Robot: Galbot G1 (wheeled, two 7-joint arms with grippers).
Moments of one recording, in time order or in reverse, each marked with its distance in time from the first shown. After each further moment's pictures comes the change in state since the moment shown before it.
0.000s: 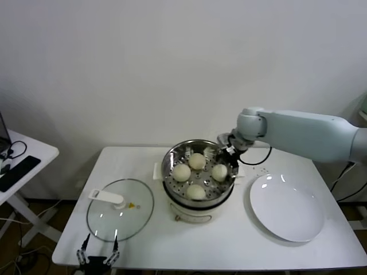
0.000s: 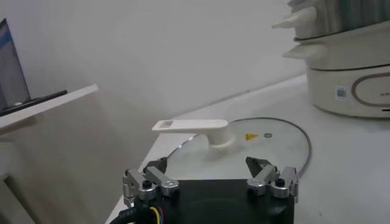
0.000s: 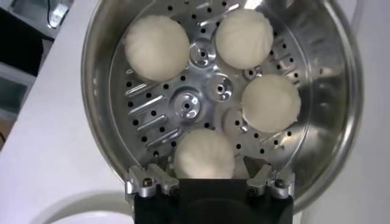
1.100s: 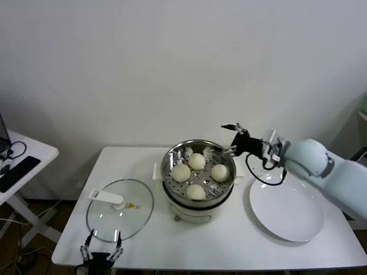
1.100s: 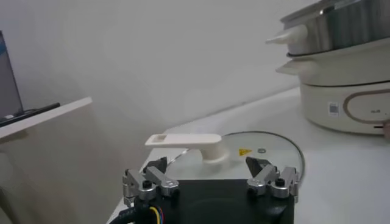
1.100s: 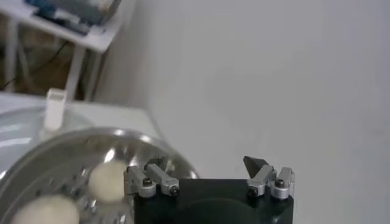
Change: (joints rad) left arm -0.012 0.004 0.023 -0.006 0.003 -0.017 -0.002; right arm -0.869 -0.460 1.055 0.464 0.210 0.056 0.687
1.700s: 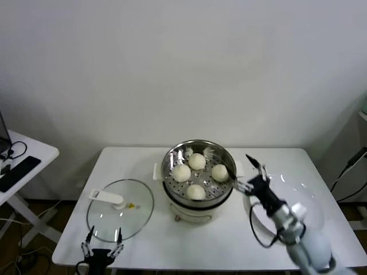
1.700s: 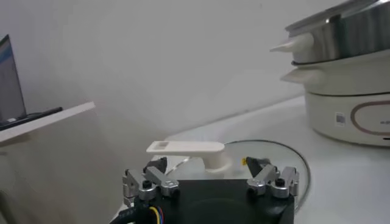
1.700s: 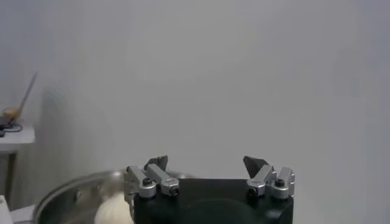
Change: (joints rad) left arm -0.027 0.005 0.005 0.020 -0.016 -0.024 -0.012; right arm -1.144 0.443 0.886 0.145 -0.218 0.337 0.108
